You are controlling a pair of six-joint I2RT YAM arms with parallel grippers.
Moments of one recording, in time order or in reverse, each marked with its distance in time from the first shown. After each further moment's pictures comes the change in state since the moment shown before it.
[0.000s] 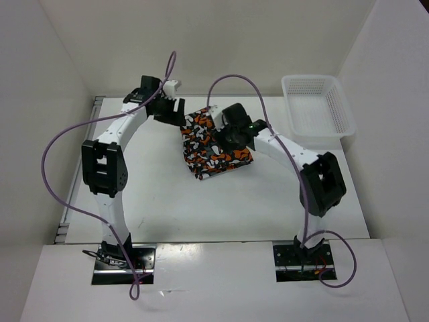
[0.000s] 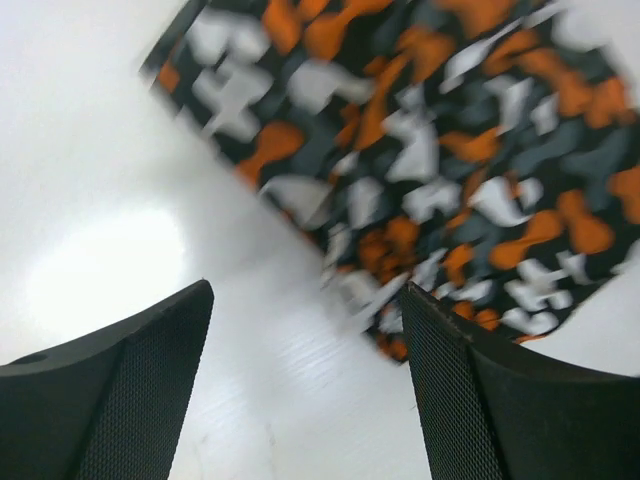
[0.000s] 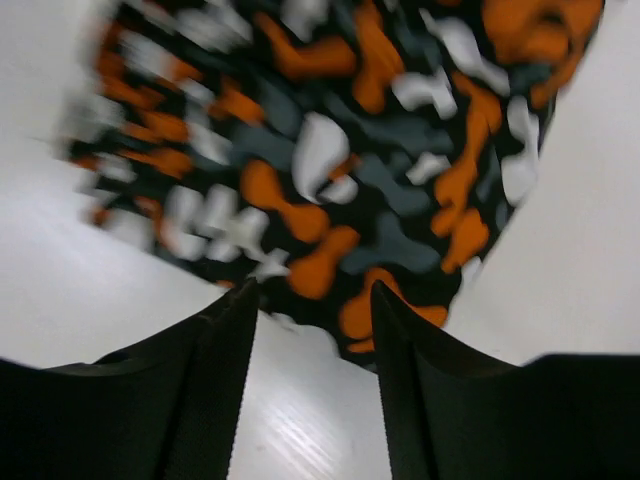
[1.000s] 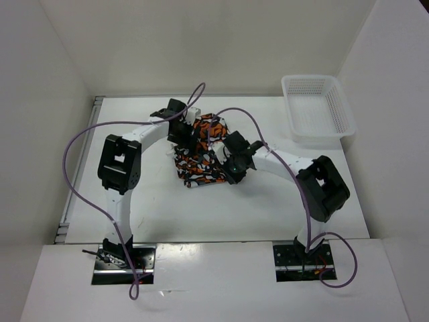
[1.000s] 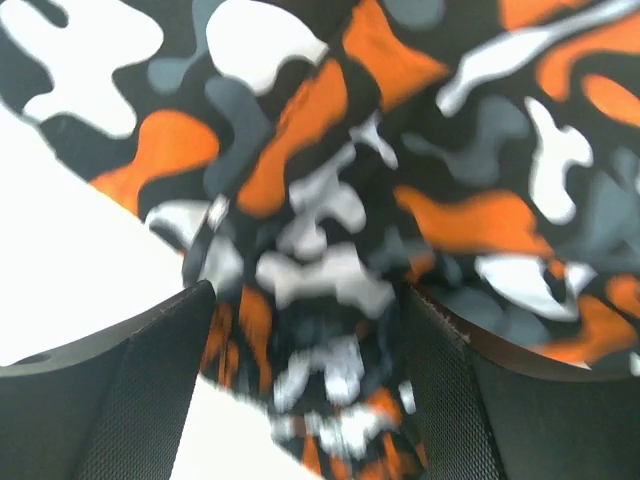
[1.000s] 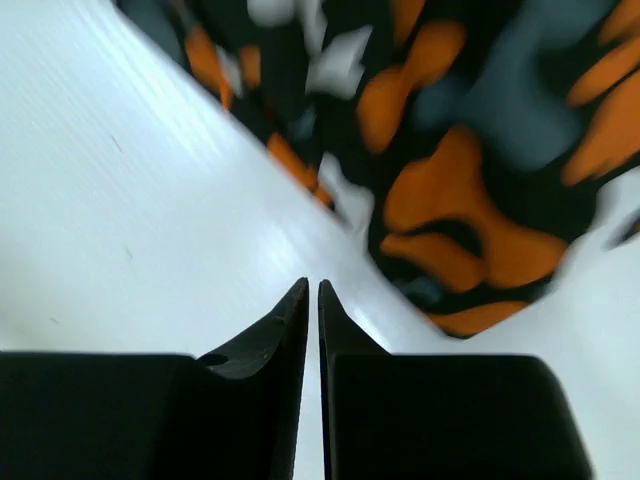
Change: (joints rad) left arm -0.172 0.103 -0.152 0.119 -0.185 0.001; right arm 0.002 -0.022 -0.359 -0.043 -0.157 0.039
